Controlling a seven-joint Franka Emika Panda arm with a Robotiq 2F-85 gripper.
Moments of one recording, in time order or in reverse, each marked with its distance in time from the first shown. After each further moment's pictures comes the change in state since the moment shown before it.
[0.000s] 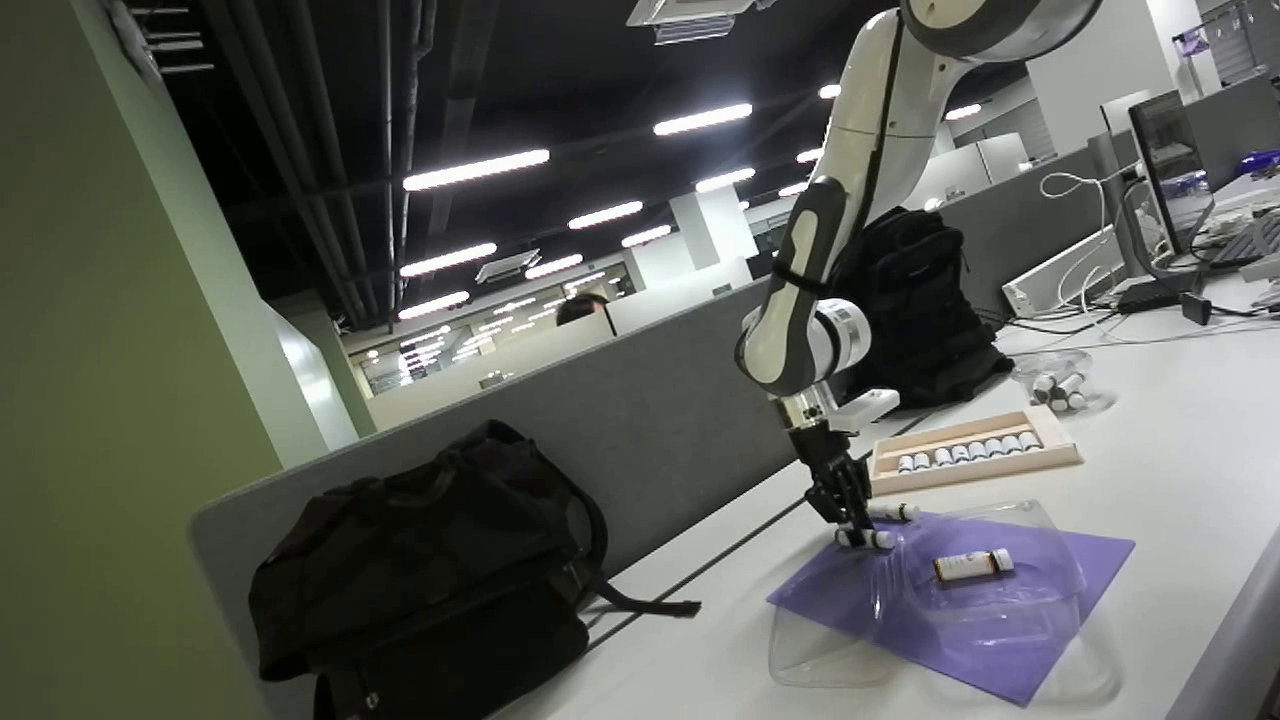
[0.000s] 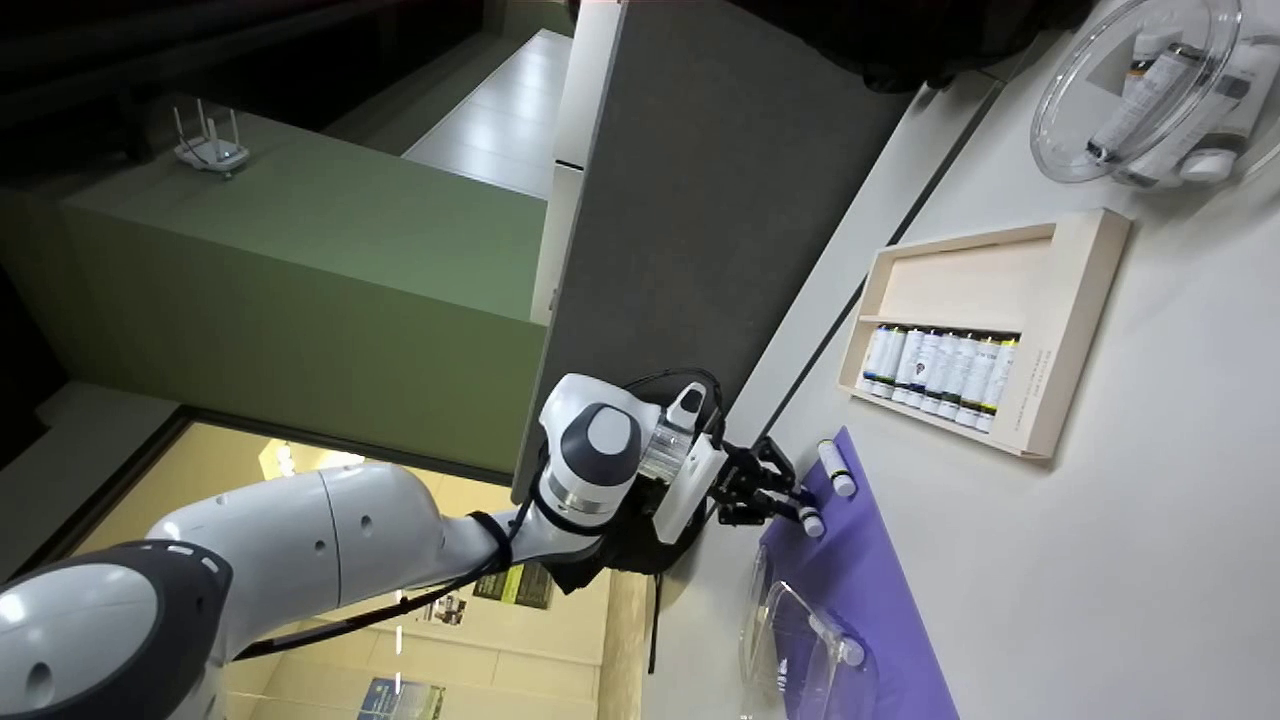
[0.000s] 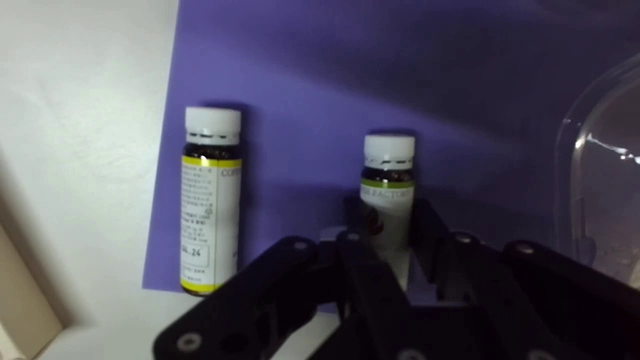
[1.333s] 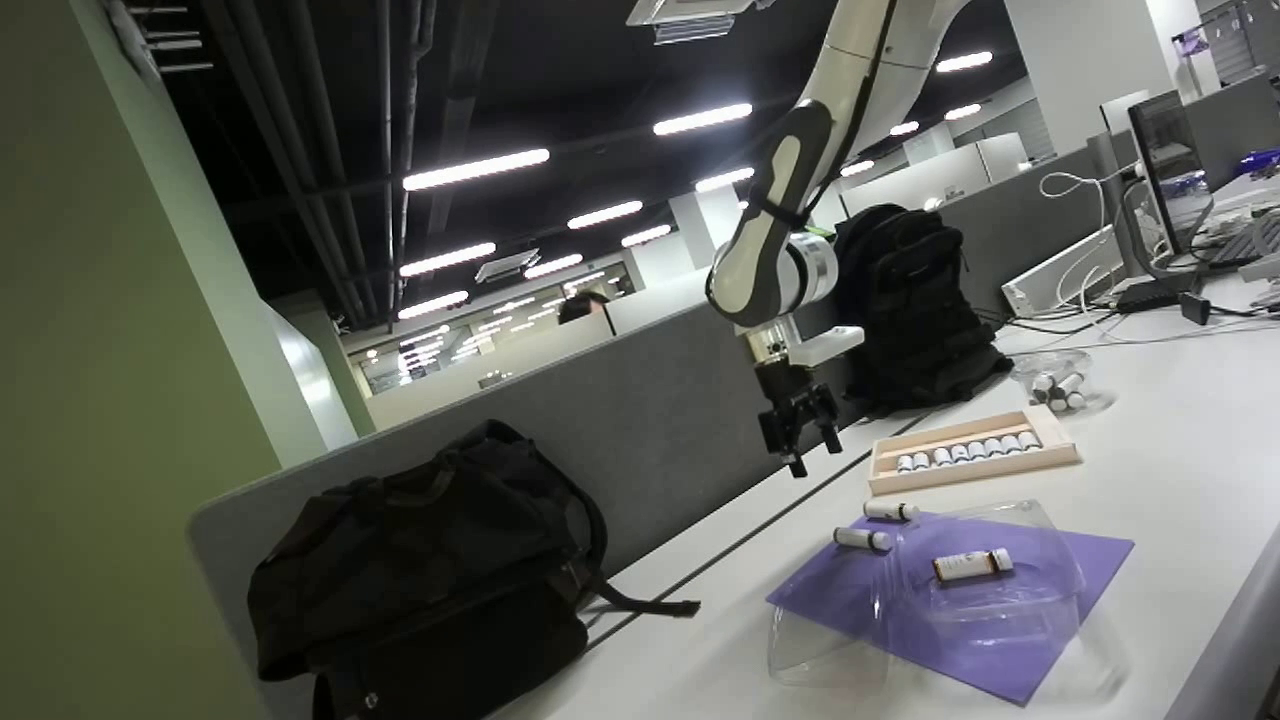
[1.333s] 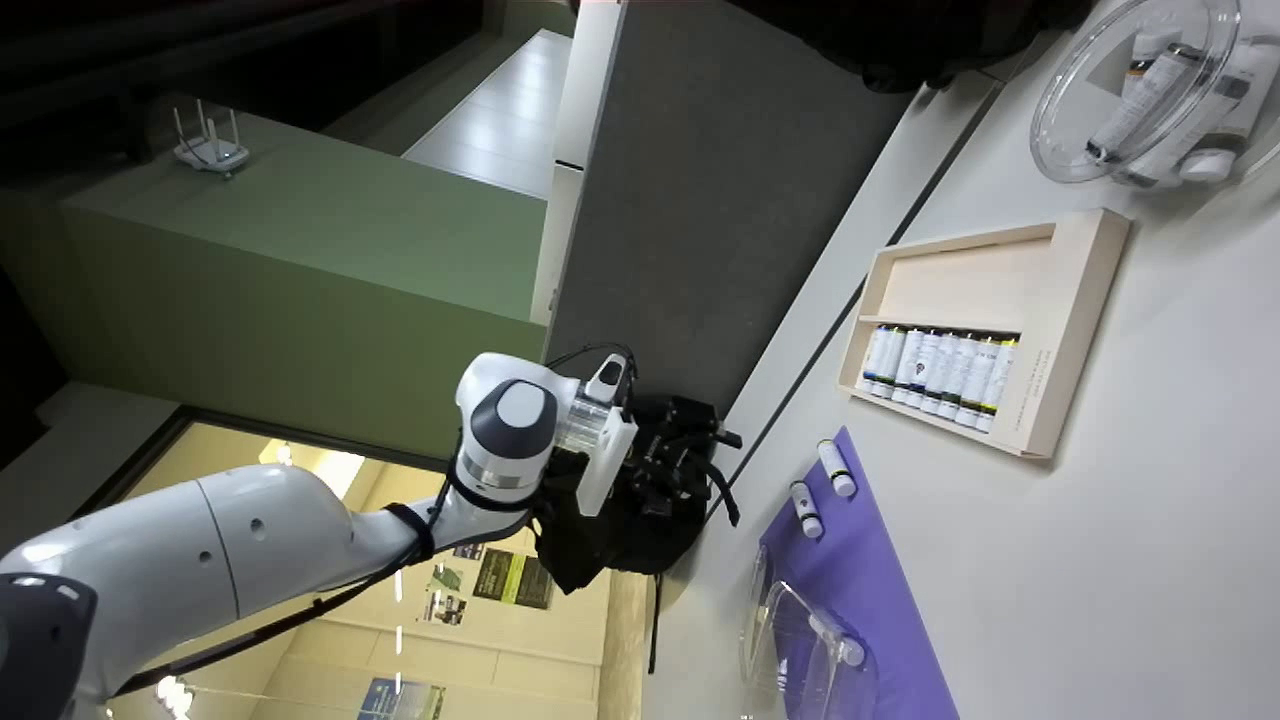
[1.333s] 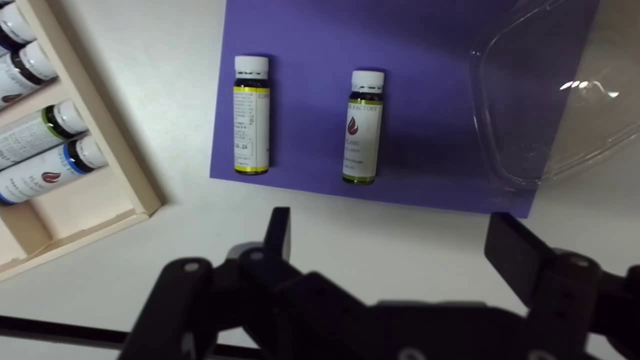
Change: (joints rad) arm 0.014 -0.162 -0.015 0.003 -0.006 -0.087 0.067
